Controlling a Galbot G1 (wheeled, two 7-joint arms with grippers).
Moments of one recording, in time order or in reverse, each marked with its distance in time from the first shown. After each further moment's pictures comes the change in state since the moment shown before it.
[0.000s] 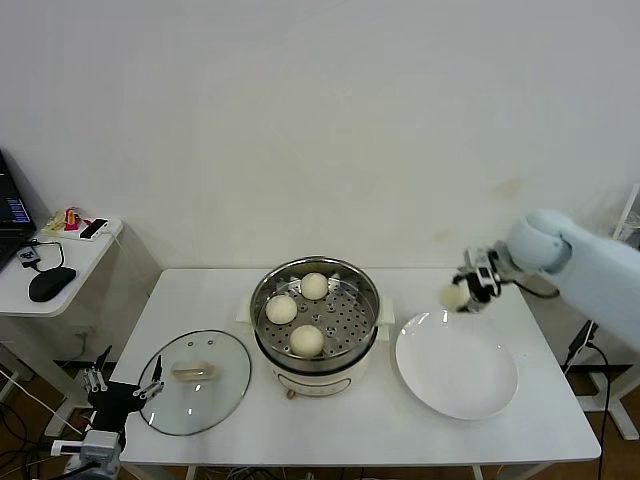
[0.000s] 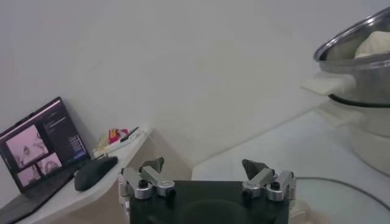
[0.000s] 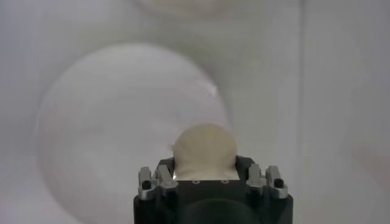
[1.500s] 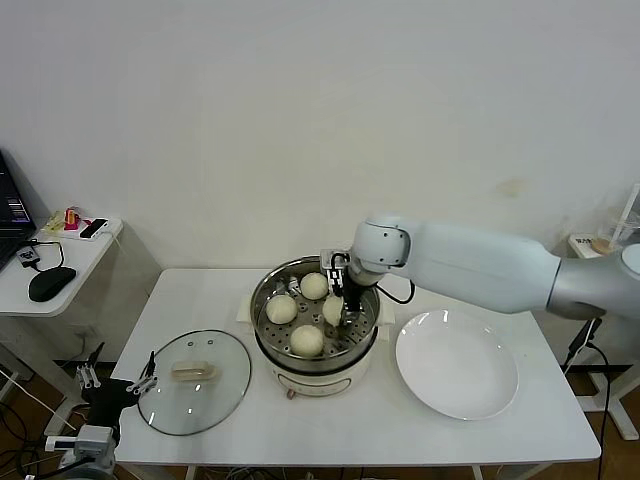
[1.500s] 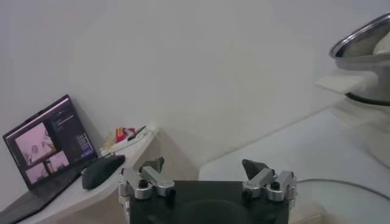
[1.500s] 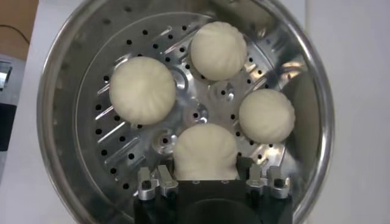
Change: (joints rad) left arm -0.022 -0.001 -0.021 0.020 -0.013 -0.006 -0.002; right arm 0.098 0.460 -0.298 -0.087 0.367 -0.307 0.223
